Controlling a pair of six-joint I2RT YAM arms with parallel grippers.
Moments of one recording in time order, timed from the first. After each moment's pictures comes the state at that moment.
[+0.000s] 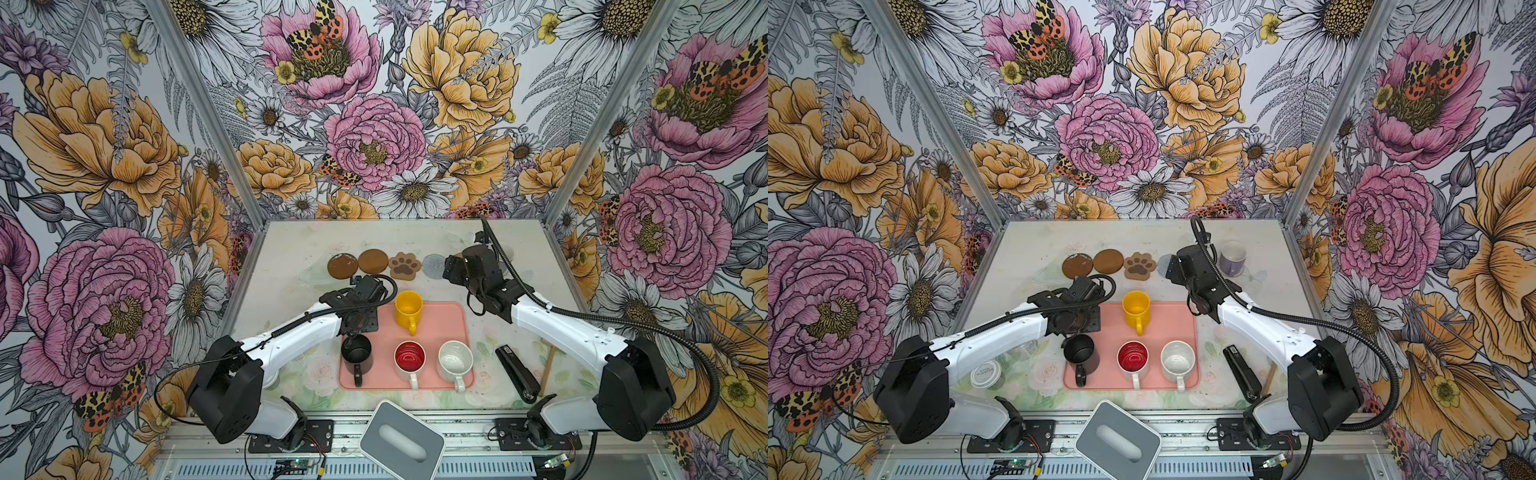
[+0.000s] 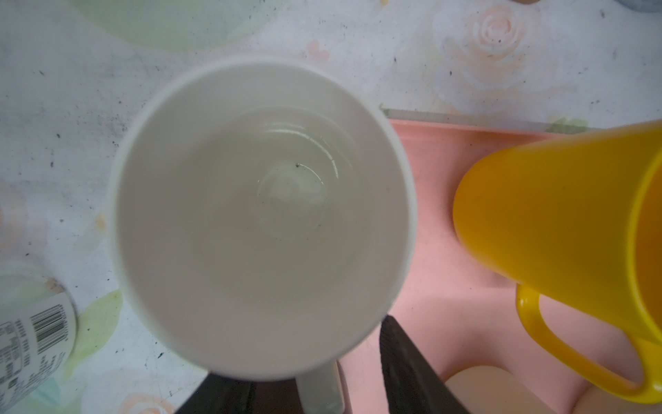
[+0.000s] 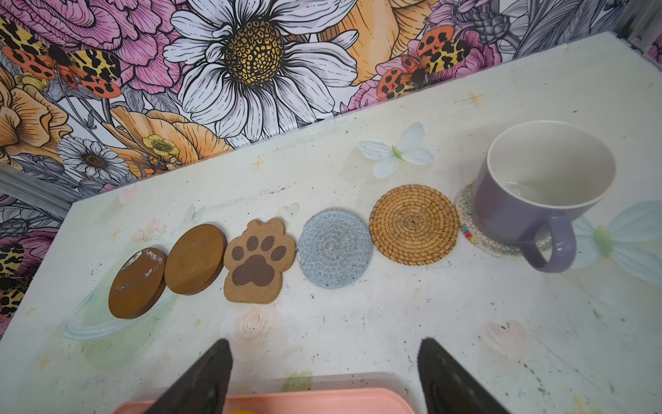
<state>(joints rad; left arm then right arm) -0.67 1.42 0.95 -0.72 -0.23 -0.71 0.52 1.41 1.02 -0.23 0.32 0.58</state>
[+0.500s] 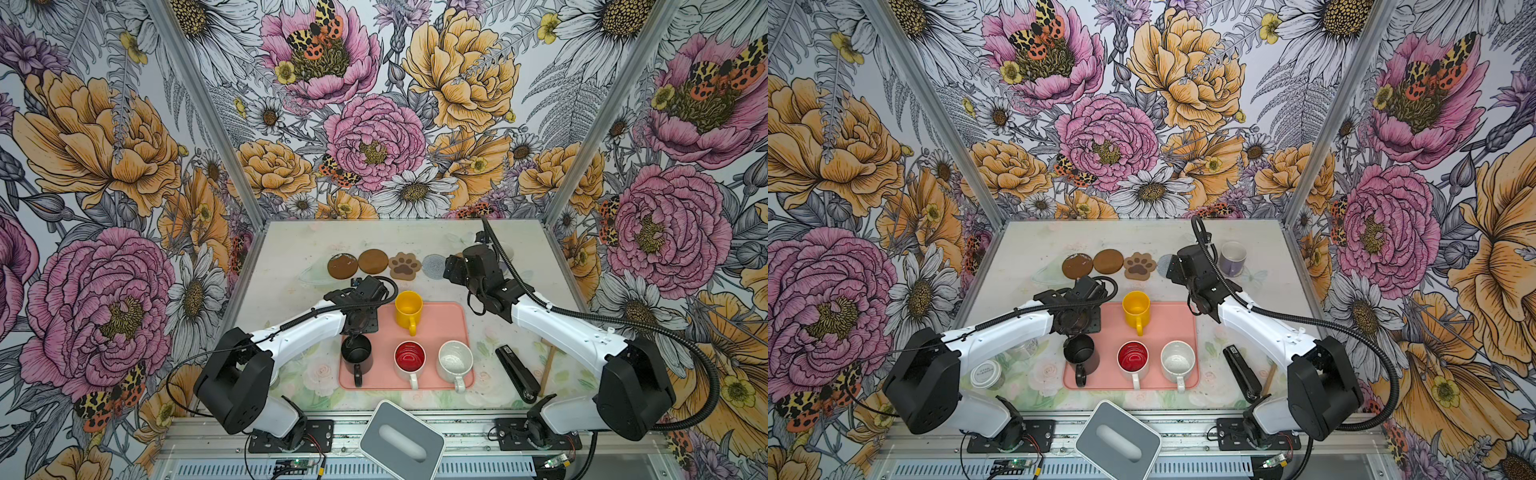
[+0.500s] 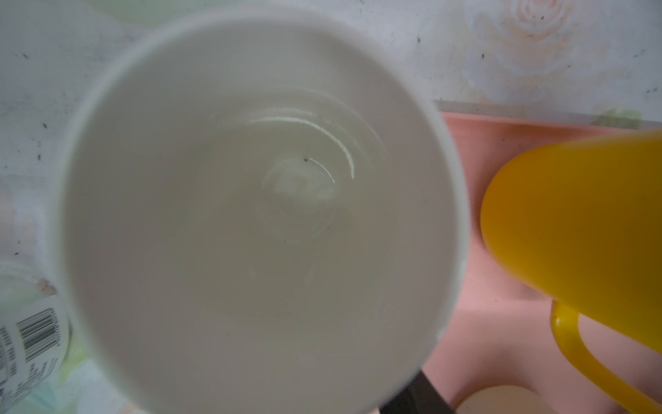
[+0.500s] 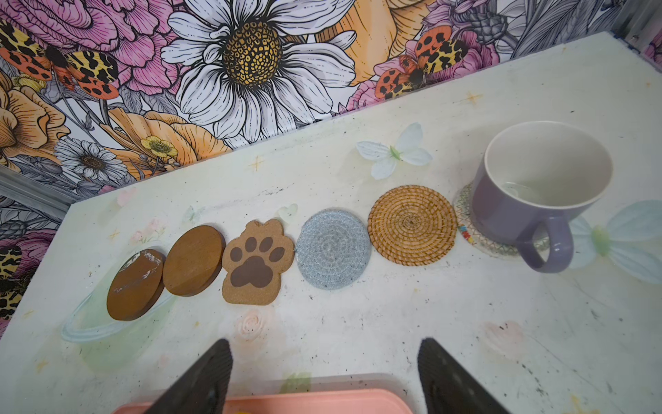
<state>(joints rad) -0.67 1.47 0.95 -0.71 -0.23 -0.71 0.52 1.41 1.02 -0.23 0.32 0.58</state>
